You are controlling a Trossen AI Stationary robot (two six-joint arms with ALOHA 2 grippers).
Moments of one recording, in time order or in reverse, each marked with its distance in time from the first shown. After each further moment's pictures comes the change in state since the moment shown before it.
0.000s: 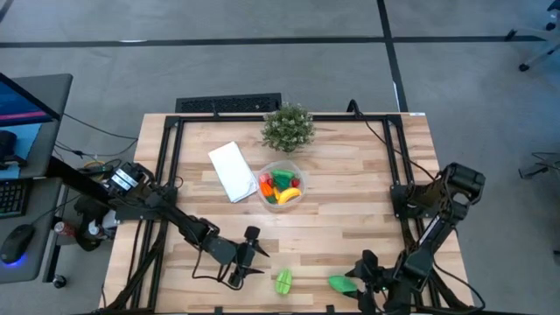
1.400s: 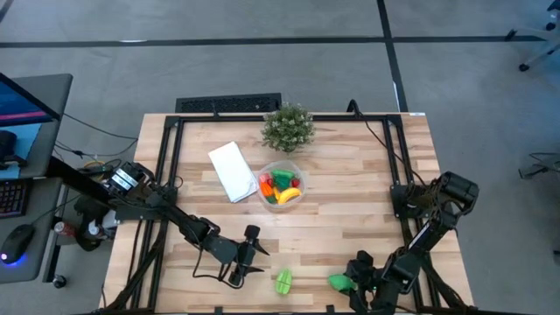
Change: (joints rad) left arm 0.008 0.000 -0.001 -0.024 -0.001 -0.002; right arm -0.063 0.113 0.000 0.045 -0.129 -0.010
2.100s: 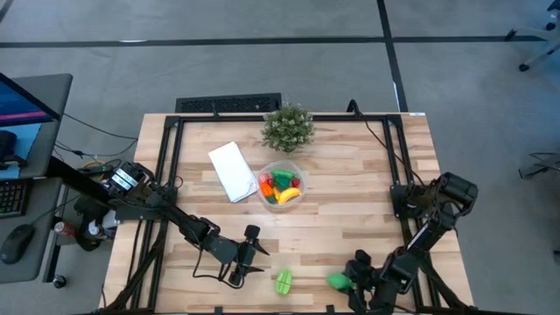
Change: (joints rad) left arm 0.000 0.000 0.000 0.002 -0.003 -0.001; right arm -0.005 0.003 0.000 0.014 0.026 -0.045
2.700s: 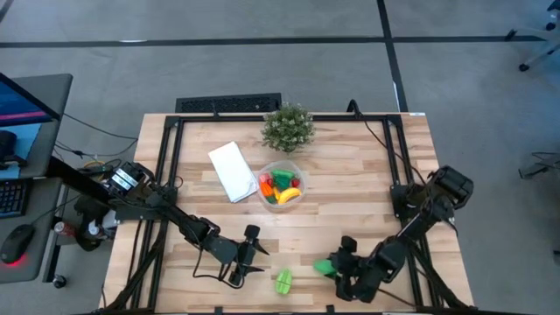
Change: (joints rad) left arm 0.000 0.000 0.000 -0.001 -0.002 0.000; right arm -0.148 -0.031 -0.001 0.002 0.030 -0.327
